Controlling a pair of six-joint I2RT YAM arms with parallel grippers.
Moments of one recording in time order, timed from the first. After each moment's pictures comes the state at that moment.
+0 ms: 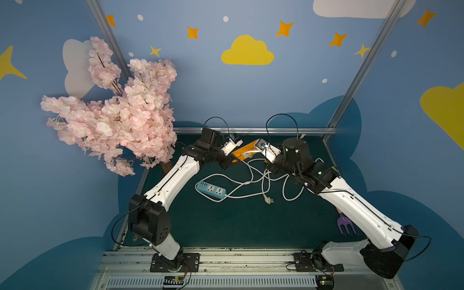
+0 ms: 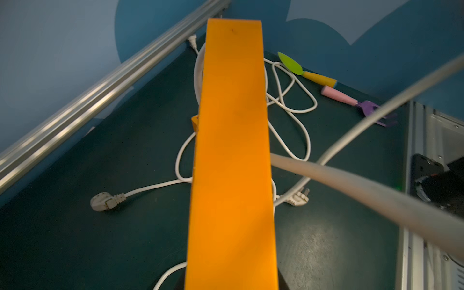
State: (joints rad) left arm -0.39 1.60 1.49 -0.65 0.57 0.39; right arm 0.72 1.34 1.47 -0.58 0.12 -0.53
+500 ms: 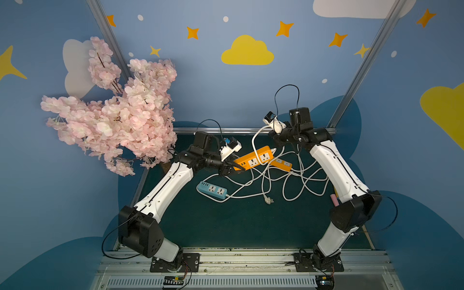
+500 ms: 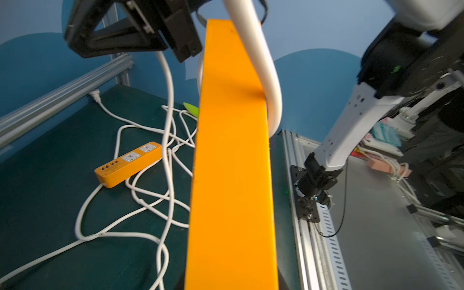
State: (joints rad) left arm -0.38 1.49 1.37 -0.55 1.05 0.32; right arm 0.39 1.79 1.96 -0.83 -0.29 -0.51
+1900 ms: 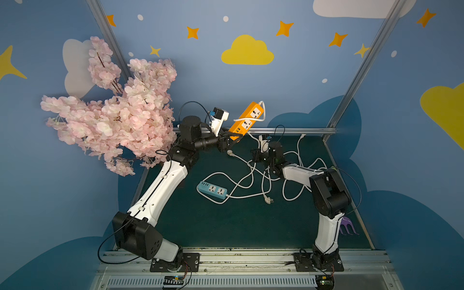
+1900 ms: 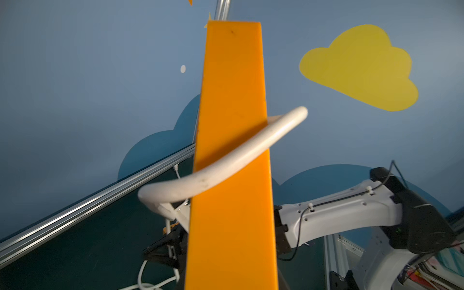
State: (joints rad) left arm -0.30 1.47 1.49 -0.17 0.74 -0.19; right arm 0.47 1.95 1.24 0.34 -0.24 0.39
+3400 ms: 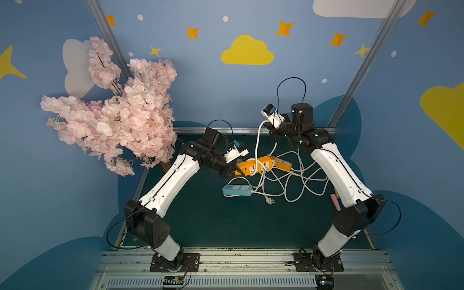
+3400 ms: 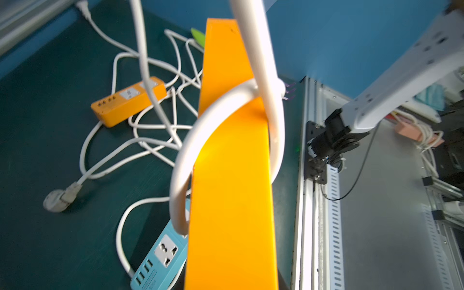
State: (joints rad) left arm -0.46 1.57 1.63 -1.02 0.81 0.48; right arm 0.41 1.74 1.92 -0.61 -0.32 -0.48
